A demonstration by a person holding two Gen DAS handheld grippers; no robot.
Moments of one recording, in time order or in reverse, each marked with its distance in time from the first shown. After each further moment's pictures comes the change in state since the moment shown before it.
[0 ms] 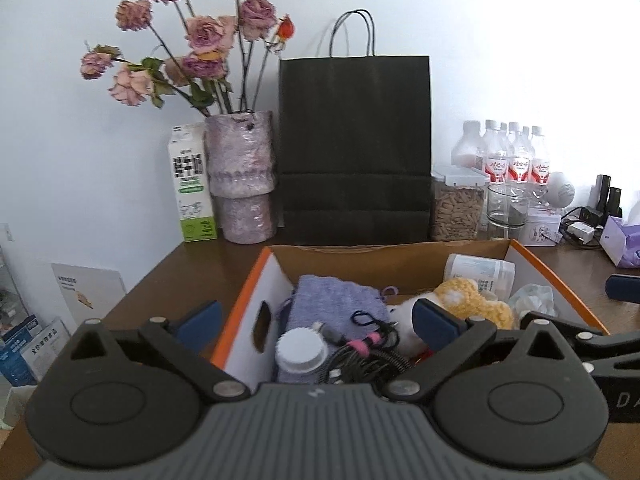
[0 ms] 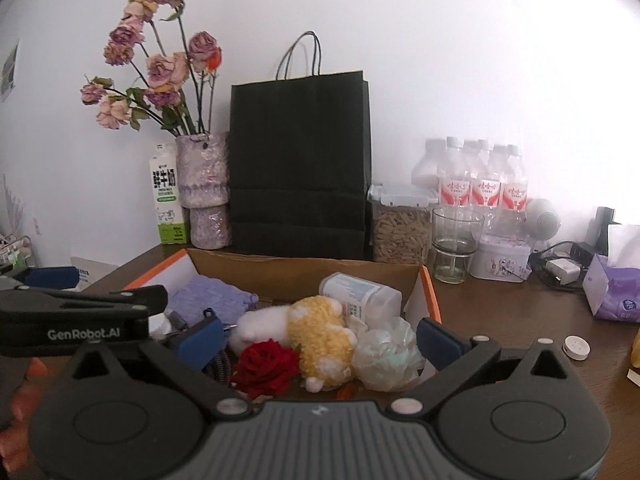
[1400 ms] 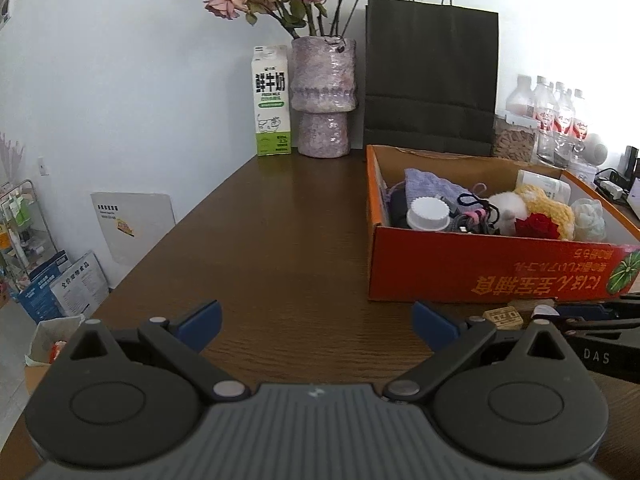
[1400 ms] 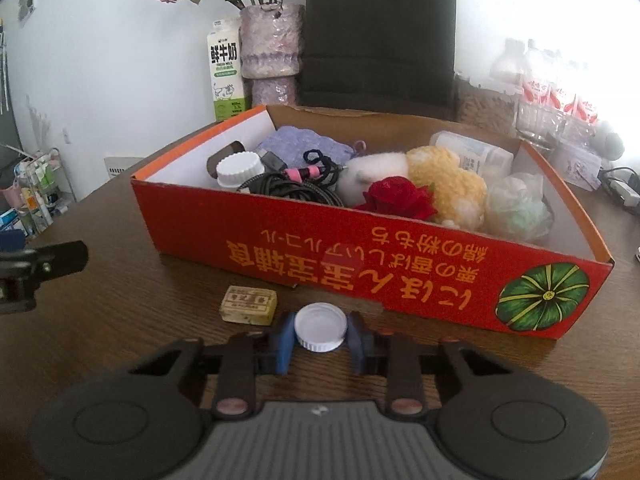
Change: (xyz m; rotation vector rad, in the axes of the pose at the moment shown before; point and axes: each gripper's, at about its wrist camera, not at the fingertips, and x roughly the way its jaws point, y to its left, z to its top) left arm -0.037 0.097 -0.073 -0.062 0.157 0.050; right arm 0.027 0.077 -0.068 -0.047 0.301 0.097
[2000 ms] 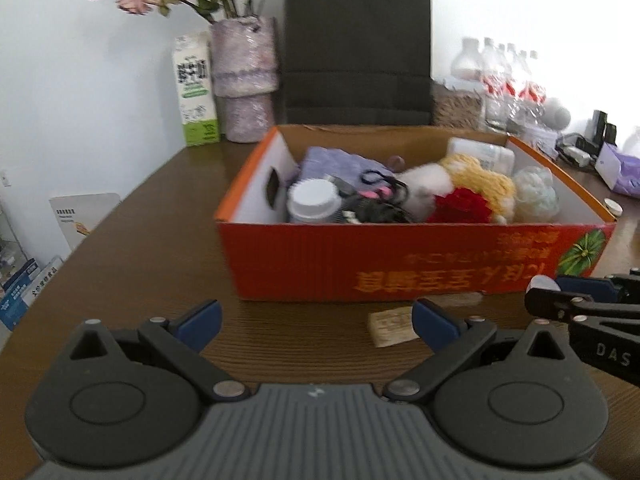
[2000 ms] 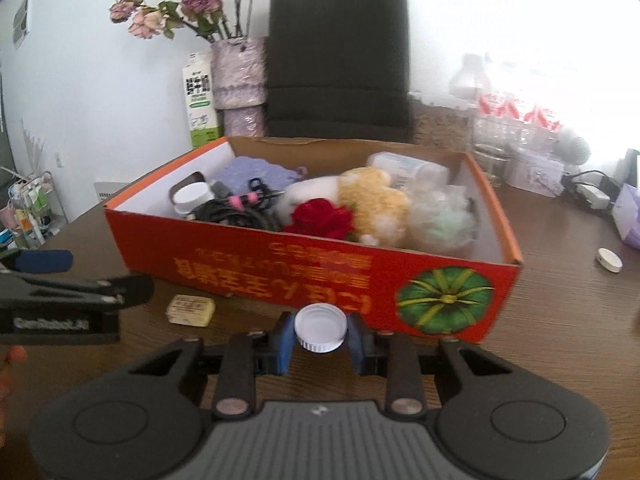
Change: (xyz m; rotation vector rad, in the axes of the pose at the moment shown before) left arm 0.024 -0.092 0.006 0.074 0.071 -0.073; right arm -0.034 -0.057 -0.008 0.032 -0.073 -0.034
